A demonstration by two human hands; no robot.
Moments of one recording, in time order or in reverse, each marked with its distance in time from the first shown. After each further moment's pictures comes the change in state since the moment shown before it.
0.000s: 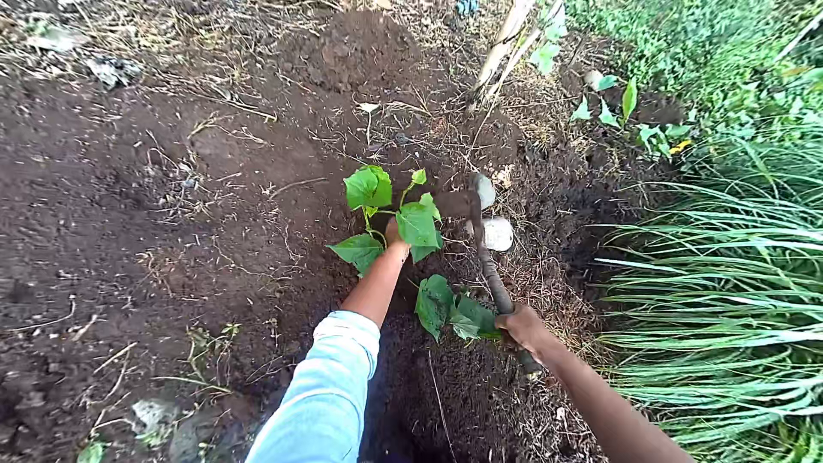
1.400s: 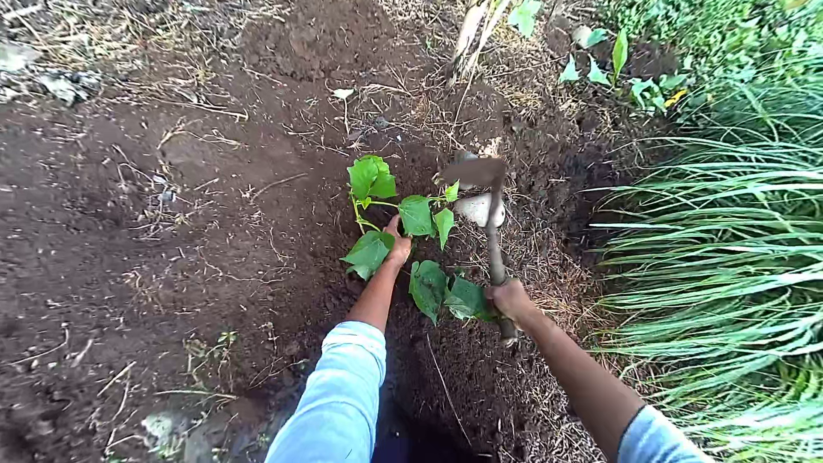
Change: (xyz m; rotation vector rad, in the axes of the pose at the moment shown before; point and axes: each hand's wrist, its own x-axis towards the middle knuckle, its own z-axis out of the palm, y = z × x) left_hand 0.034 -0.076 0.034 -0.004 -0.020 0.315; right_hand 0.024 0.014 0.022 0.206 0.121 0.009
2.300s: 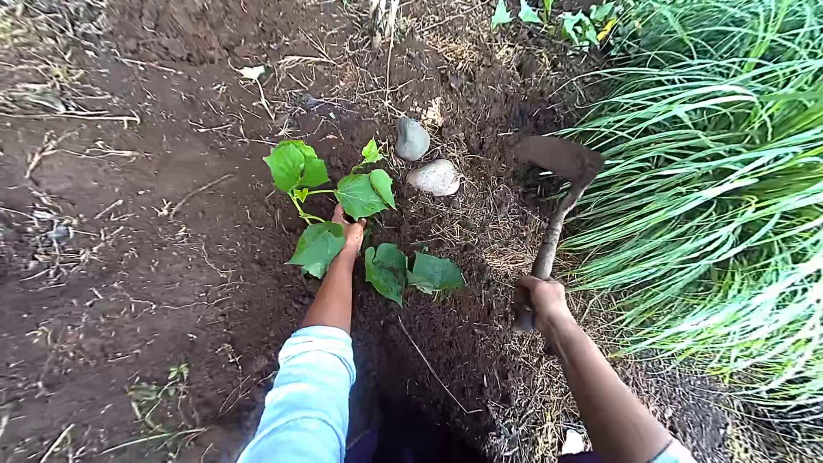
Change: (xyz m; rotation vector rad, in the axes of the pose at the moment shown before) left_hand 0.000 0.001 0.001 -0.031 0.076 -0.039; right_hand -0.055 0.079 -0.062 0.542 0.321 0.157
